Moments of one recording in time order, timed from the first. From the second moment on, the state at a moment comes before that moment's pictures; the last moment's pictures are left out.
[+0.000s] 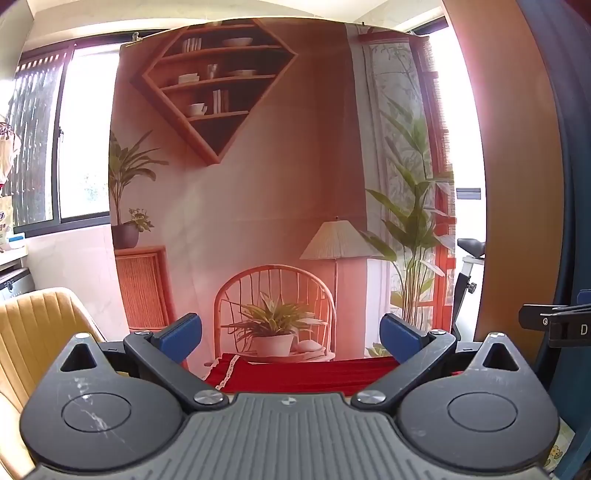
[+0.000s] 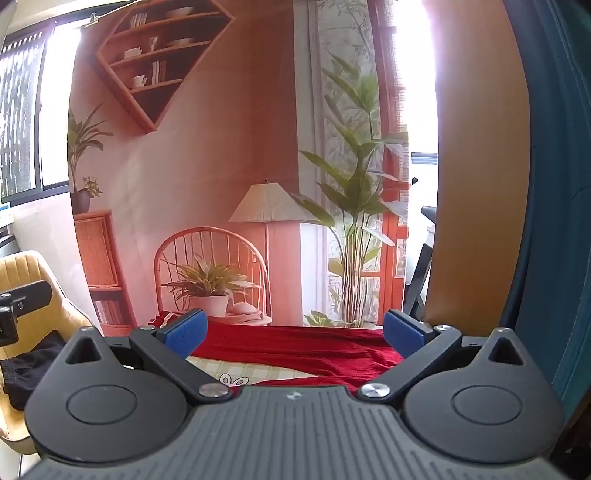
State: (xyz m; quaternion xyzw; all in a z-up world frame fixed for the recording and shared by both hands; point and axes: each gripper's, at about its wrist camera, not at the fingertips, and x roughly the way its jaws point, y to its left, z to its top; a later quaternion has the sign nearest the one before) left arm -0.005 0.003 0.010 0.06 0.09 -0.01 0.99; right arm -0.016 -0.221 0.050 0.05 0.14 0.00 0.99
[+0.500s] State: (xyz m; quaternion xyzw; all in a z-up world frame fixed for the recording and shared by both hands) left arm -0.007 0.001 0.003 0.06 0.09 -0.01 0.99; right arm -0.017 -0.222 0.050 0.05 0.13 -0.01 0.99
